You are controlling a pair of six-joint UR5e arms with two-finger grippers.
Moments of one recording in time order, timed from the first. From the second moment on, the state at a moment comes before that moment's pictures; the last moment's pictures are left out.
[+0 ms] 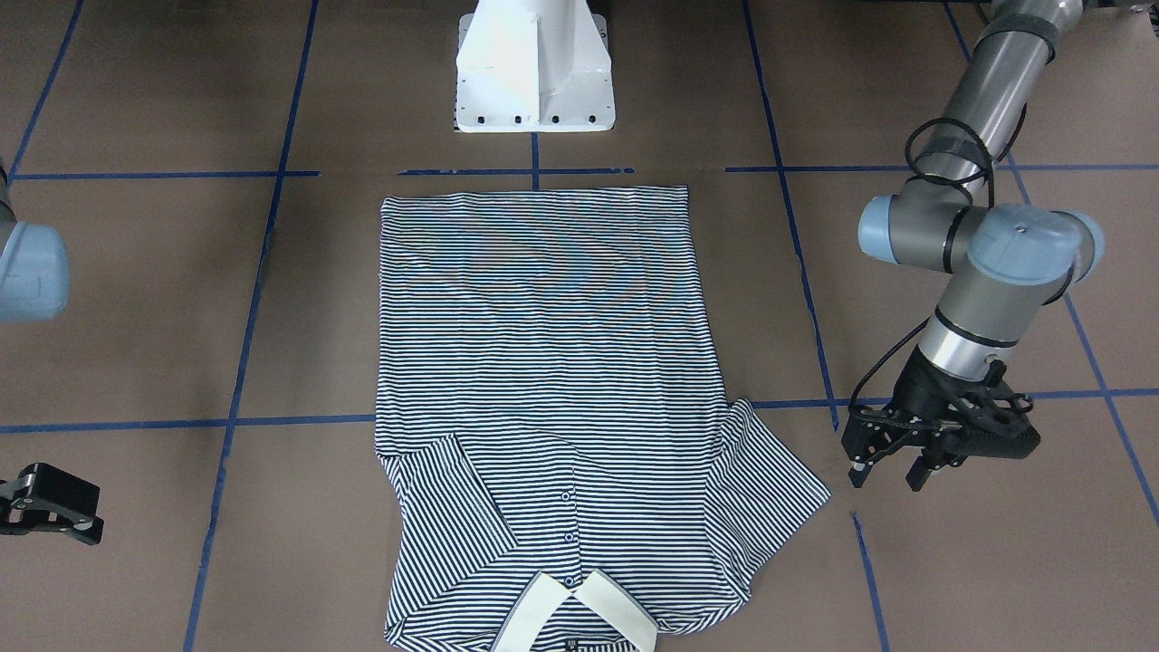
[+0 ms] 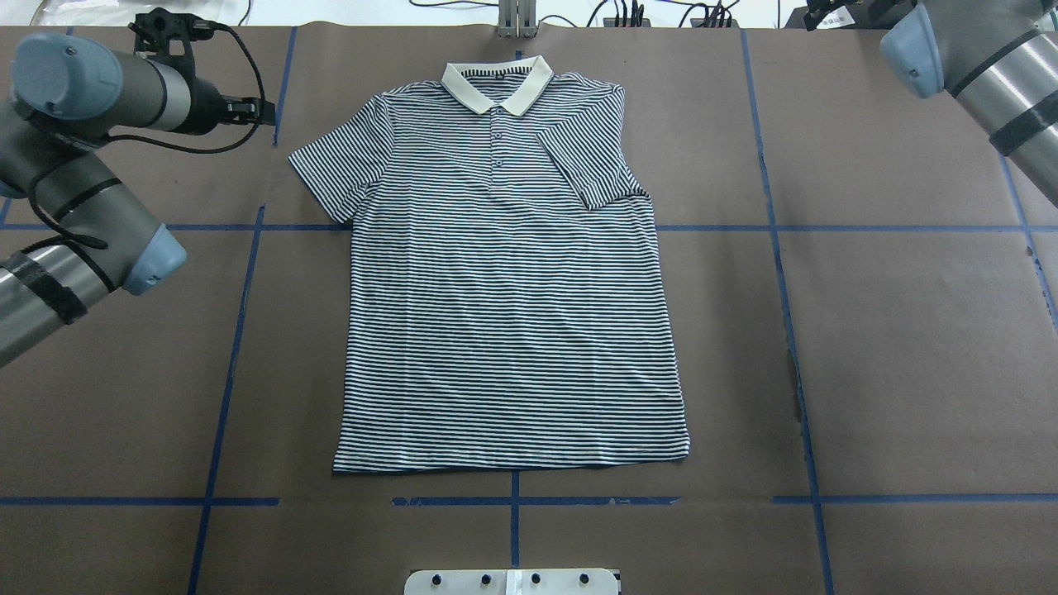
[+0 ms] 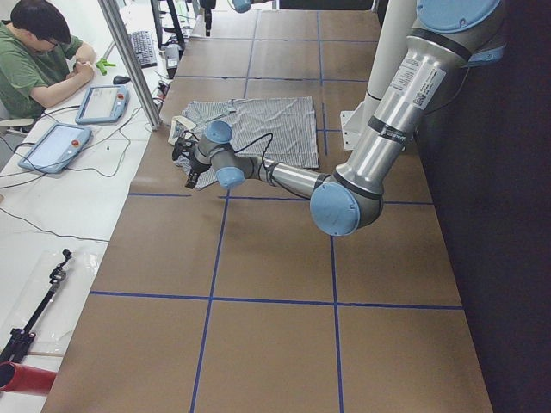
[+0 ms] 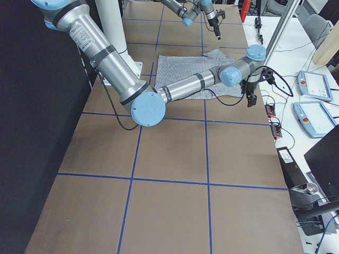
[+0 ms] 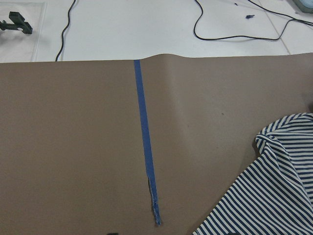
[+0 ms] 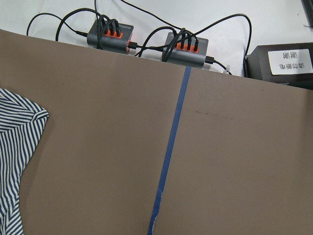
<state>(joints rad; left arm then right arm) -0.92 -2.10 -1.22 -2.40 -1.79 -0.97 1.23 -0.87 1.25 -1.36 2.24 0.43</state>
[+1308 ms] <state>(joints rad) -0.83 -2.19 -1.05 -2.41 -1.69 -1.02 1.23 -0.88 1.25 -1.36 2.24 0.43</state>
